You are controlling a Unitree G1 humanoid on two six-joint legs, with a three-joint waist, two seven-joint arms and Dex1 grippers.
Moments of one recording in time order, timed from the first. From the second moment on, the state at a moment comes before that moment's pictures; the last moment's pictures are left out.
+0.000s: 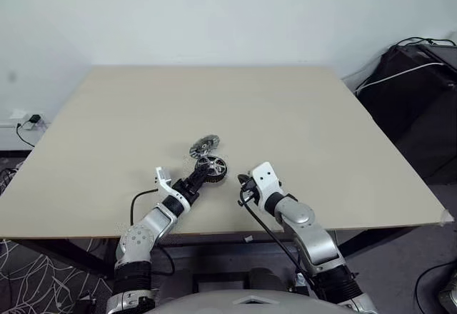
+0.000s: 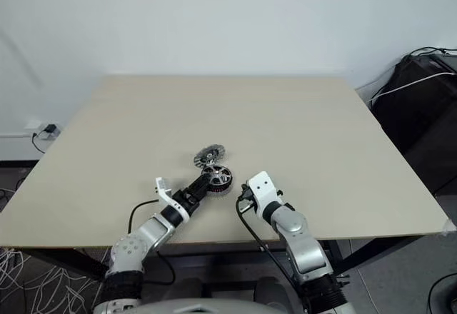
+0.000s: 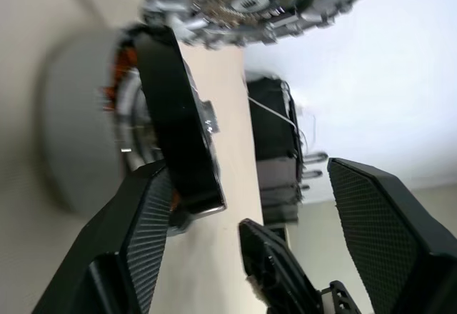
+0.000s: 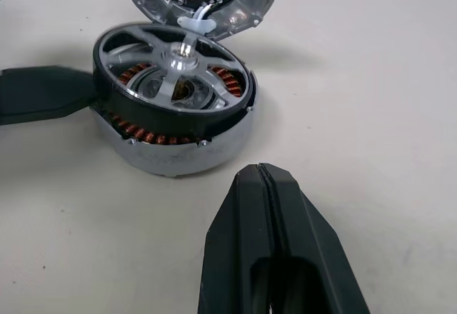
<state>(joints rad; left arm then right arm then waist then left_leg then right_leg) -0.01 -0.07 0.26 0.12 -1.00 0.76 -0.33 -0.01 -0.17 0.25 -0.05 -0.01 0.34 0.37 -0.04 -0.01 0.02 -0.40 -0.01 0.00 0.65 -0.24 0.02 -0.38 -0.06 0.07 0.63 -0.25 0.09</state>
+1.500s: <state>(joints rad) 0.13 -0.07 0.28 -0.04 -0.99 0.67 -0.33 -0.02 -0.16 0.25 -0.04 -0.01 0.33 0.37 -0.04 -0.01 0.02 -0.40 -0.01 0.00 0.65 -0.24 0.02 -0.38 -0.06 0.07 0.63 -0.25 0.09</state>
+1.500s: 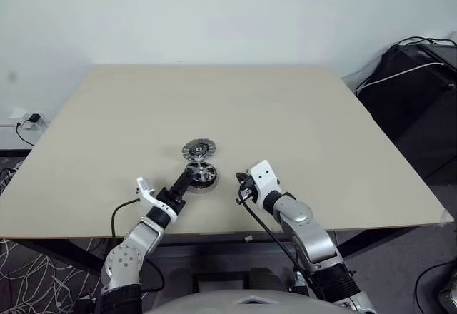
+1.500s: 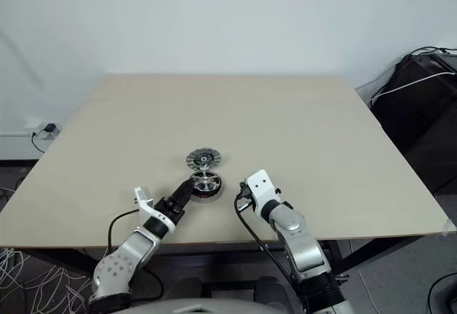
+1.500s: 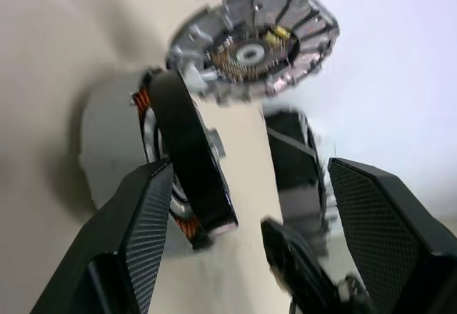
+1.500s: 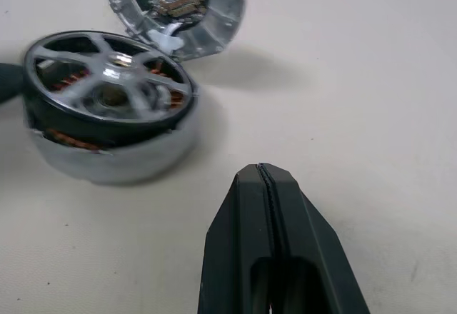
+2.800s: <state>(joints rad) 0.11 -0.02 0.03 0.16 -0.26 0.01 -0.19 -0.02 -0.17 0.25 -0.04 -0.01 0.33 0.38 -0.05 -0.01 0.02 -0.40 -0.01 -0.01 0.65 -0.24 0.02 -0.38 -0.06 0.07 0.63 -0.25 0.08</state>
